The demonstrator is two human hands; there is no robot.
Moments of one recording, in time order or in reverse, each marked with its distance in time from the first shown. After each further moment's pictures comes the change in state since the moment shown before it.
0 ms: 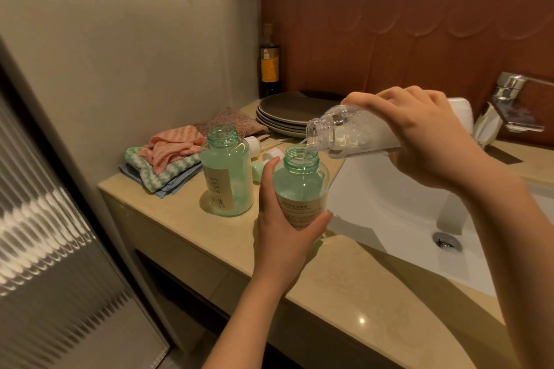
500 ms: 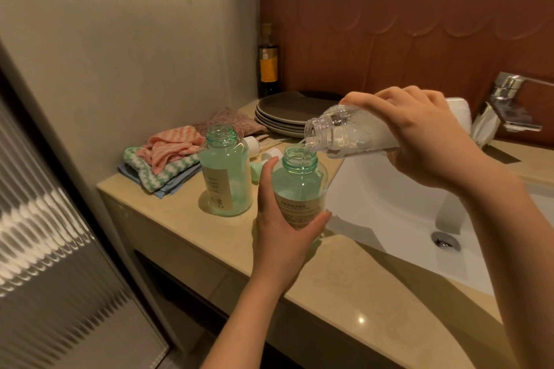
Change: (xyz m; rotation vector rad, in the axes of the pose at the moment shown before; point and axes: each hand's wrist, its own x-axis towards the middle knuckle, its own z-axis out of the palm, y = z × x) left_hand 0.000 -0.001 0.000 -0.002 -0.001 -0.008; right_hand 0.000 0.000 -0.001 0.004 0.000 -0.005
